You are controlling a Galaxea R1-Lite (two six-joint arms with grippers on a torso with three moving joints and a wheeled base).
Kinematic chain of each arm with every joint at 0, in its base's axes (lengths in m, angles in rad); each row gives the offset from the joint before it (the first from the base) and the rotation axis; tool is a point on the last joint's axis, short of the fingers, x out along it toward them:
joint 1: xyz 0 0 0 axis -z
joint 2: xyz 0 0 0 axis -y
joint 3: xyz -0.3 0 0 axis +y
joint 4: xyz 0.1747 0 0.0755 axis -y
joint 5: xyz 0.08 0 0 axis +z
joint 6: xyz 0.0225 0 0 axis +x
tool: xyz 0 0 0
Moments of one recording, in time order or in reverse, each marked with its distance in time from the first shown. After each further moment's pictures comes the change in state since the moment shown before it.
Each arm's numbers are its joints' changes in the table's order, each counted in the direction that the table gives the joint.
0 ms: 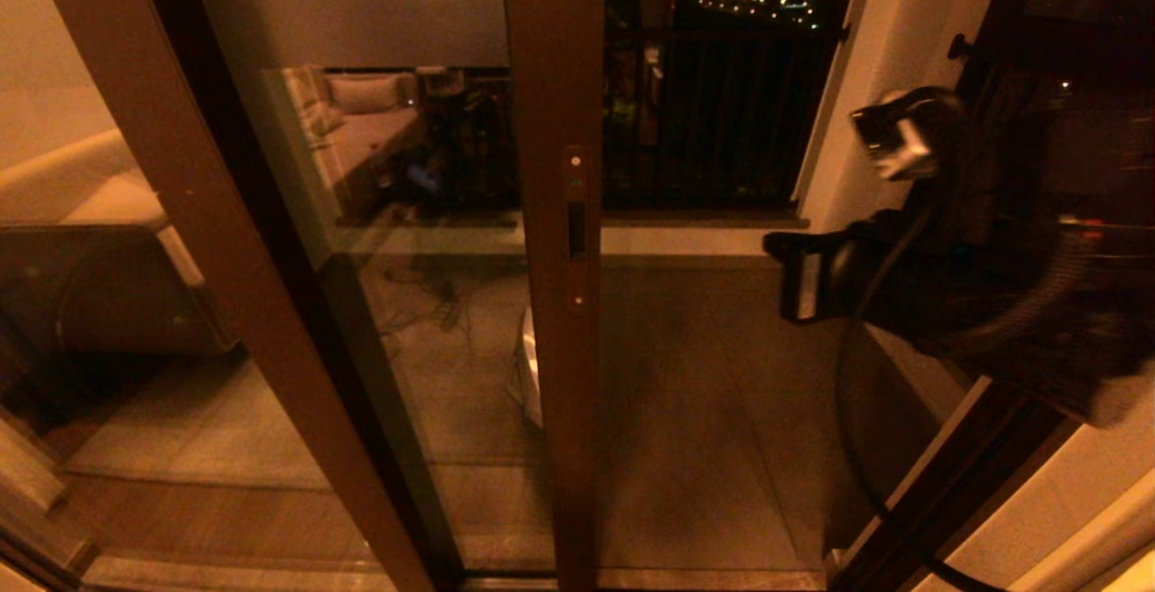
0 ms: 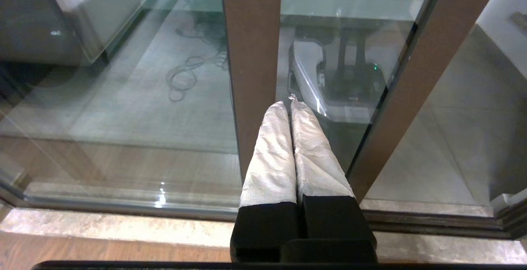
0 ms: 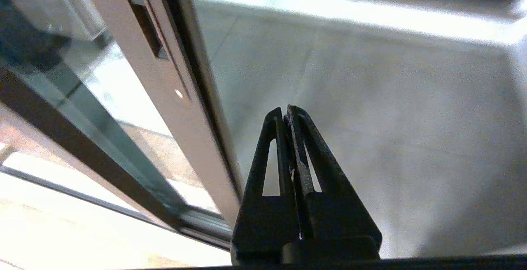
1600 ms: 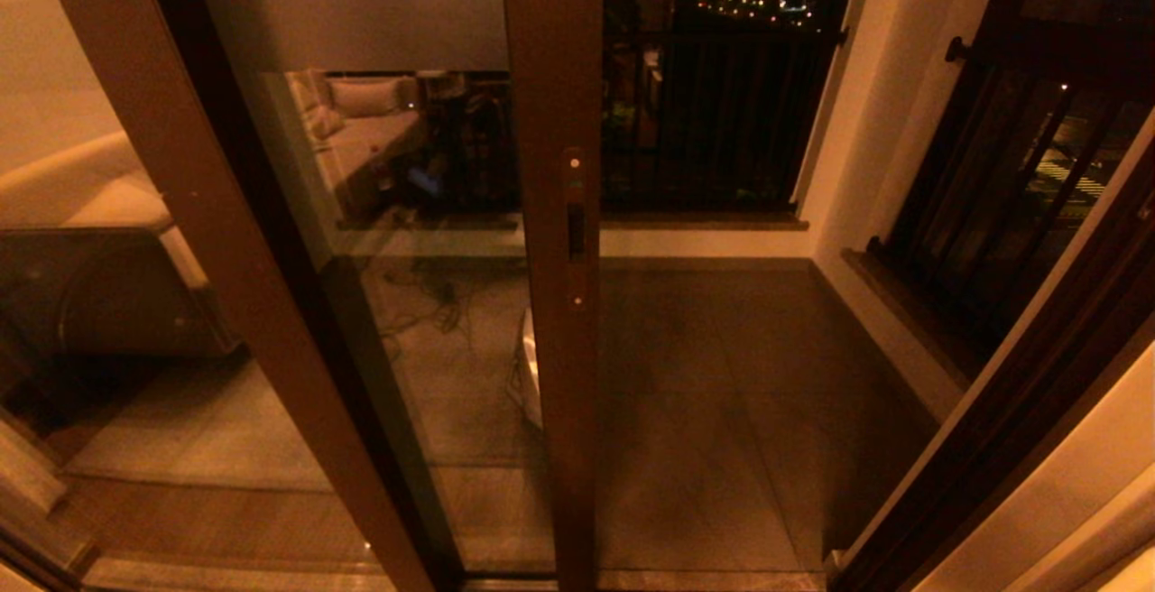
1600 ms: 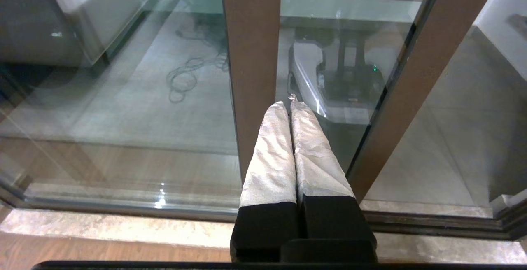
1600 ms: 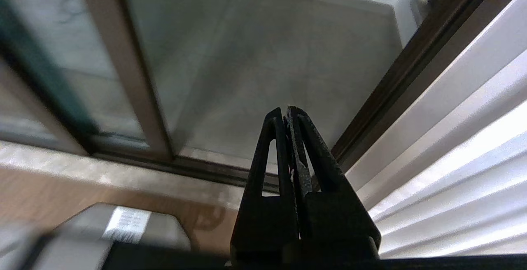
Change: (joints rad) left arm 0.000 0.000 0.000 0.000 0.000 0.000; right arm 0.648 1.463 0.701 -0.776 0.444 -0.230
